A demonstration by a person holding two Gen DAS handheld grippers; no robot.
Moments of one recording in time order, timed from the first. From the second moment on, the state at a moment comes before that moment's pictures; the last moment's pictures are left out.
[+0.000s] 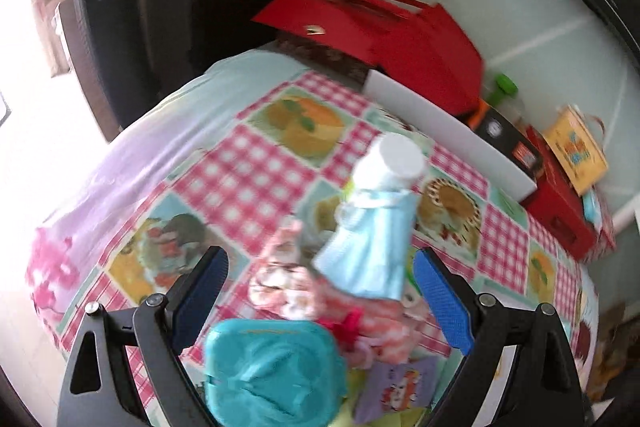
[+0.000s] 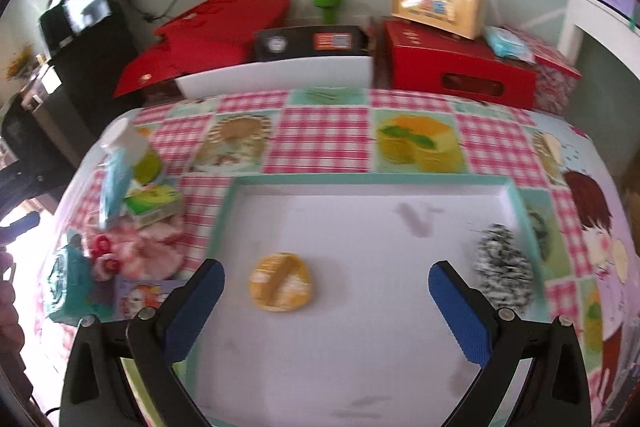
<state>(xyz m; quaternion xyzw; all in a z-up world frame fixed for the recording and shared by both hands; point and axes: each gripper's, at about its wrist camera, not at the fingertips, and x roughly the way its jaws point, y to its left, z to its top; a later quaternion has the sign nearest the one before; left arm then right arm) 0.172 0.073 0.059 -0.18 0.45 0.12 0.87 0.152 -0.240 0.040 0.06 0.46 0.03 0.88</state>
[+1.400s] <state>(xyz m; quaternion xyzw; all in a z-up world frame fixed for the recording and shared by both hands) 0.241 0.045 -0.001 -0.15 0.53 0.07 0.83 0.244 -0.108 -0.009 0.00 0.49 0.24 0.84</state>
